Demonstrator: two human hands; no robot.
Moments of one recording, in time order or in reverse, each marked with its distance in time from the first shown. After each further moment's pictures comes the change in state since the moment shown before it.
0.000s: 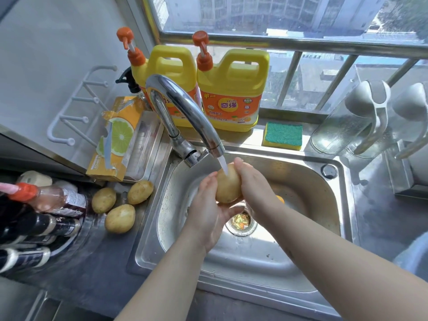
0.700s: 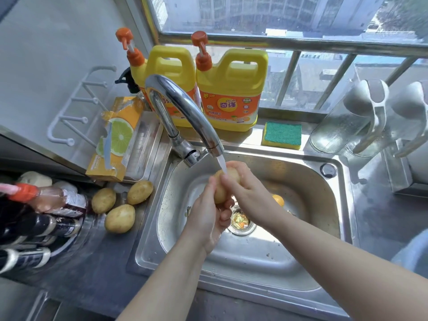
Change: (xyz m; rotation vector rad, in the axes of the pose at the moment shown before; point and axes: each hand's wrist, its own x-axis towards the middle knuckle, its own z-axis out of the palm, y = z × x) left_hand -0.001 -0.006 -0.005 0.029 -0.010 -0.078; right_hand -0.018 0.001 -0.011 -0.273 -0.173 -0.235
